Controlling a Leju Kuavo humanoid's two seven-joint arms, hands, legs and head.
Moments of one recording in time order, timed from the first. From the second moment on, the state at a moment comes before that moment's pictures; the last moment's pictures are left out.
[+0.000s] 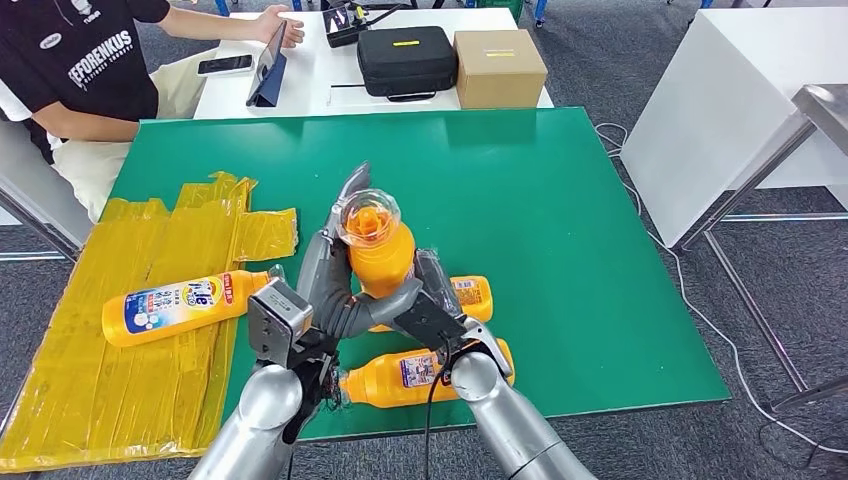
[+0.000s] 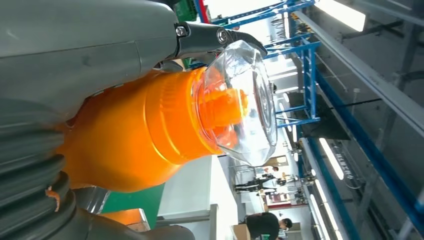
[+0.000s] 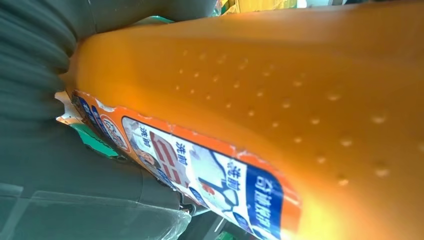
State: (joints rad) left arm -0.35 -0.26 -0.61 -1.41 -0.07 0.16 -0.37; right arm -0.31 0.21 0.43 -1.19 0.40 -0.10 -0.39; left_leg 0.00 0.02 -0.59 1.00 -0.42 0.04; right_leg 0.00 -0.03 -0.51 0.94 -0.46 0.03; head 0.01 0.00
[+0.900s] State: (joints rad) left arm -0.39 -0.27 -0.61 -1.36 -0.04 0.14 -0.38; right arm -0.22 0.20 0.42 -1.37 0.38 -0.15 -0.33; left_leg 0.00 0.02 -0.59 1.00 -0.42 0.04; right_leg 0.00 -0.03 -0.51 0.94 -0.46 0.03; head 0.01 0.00
